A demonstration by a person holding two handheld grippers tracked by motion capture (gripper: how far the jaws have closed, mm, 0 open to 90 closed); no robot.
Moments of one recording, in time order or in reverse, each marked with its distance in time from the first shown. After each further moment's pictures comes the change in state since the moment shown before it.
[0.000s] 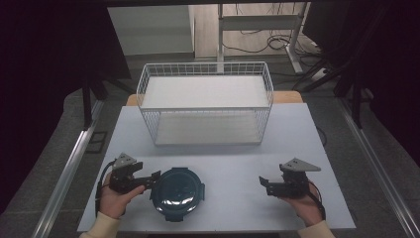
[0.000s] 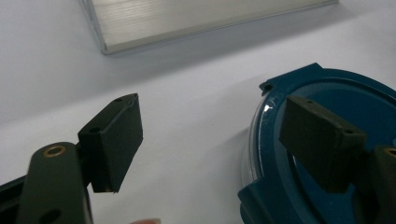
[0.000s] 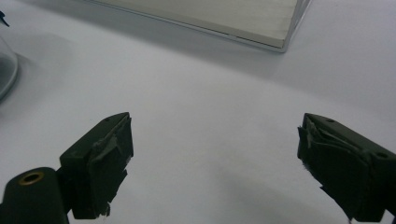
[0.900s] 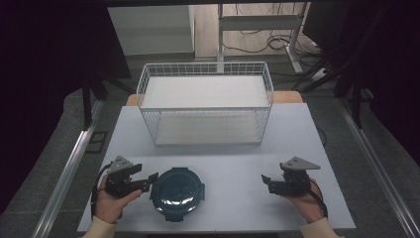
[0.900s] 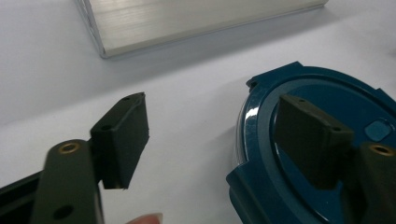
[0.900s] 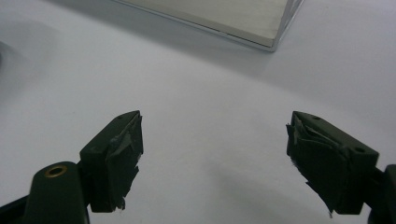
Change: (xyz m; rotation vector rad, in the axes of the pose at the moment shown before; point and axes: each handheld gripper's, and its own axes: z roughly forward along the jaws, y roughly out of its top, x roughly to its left) left arm -0.006 -0.004 -0.017 -0.025 -0.027 0.026; right arm -0.005 0.002 0.000 0.020 -0.026 -0.035
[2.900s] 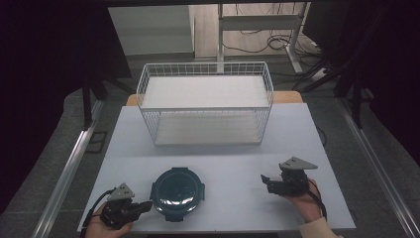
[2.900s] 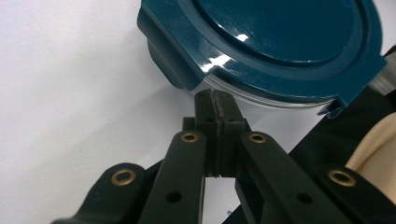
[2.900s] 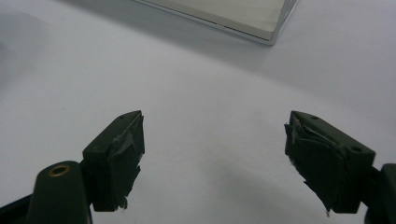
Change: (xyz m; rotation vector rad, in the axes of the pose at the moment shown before) left arm -0.021 -0.054 -0.018 0.231 -0.152 0.080; right arm 0.001 -0.001 0.006 0.022 -0.019 -0.006
